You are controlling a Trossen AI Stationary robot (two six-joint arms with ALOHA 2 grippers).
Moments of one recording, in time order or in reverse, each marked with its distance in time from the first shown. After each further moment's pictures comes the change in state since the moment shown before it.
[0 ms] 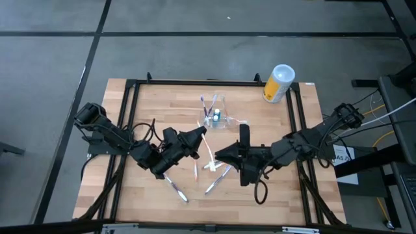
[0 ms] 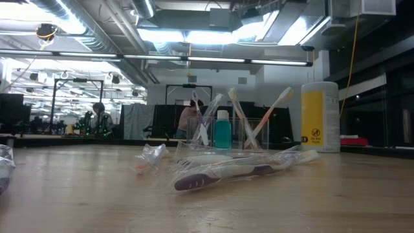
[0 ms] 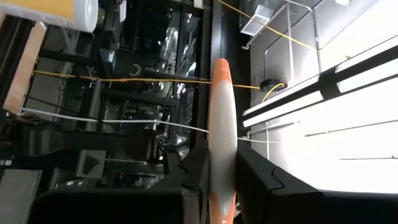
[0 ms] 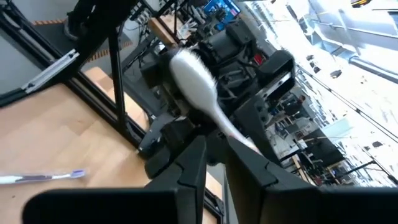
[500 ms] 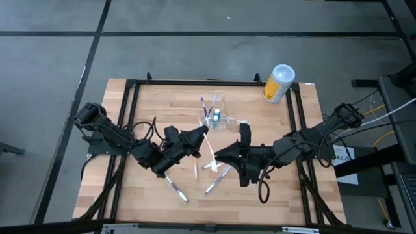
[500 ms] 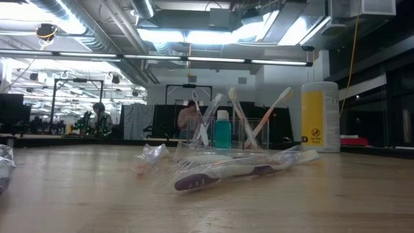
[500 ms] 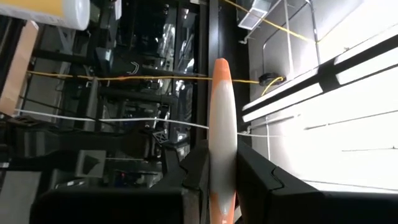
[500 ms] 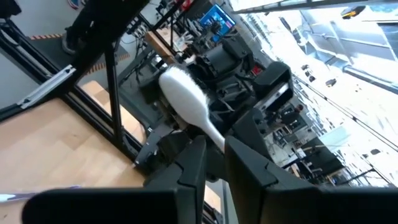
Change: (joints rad) left arm 0.018 0.000 0.030 -0.035 0.035 0.017; right arm 0.010 0.000 0.000 0.060 -0.025 -0.020
